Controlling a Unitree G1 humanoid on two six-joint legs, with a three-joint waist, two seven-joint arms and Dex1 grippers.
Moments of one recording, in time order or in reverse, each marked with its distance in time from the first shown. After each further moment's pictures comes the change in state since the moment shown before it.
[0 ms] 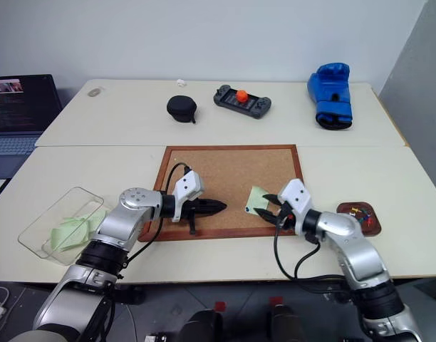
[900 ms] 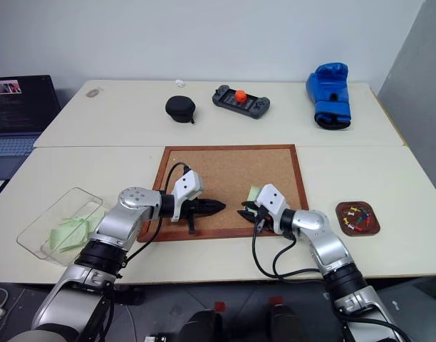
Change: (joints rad) left arm 0.001 0.008 -0.002 -0.015 0.001 0.021 0.003; right arm -0.126 0.132 0.069 0.310 -0.110 -0.185 0.046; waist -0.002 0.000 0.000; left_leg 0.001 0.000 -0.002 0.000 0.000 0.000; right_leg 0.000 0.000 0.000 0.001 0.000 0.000
